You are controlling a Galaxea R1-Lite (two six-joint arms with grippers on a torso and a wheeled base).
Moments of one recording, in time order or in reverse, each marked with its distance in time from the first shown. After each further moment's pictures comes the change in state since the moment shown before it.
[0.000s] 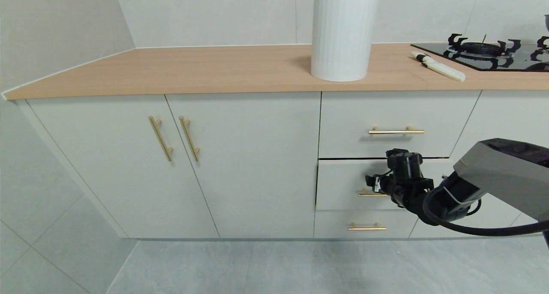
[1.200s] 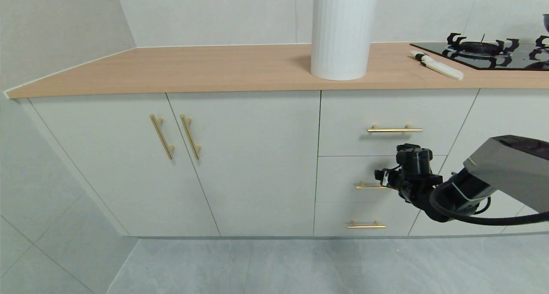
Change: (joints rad) left arm 0.000 0.000 0.000 0.000 0.000 0.000; right arm -0.031 -0.042 0.026 -0.017 -0.031 0.012
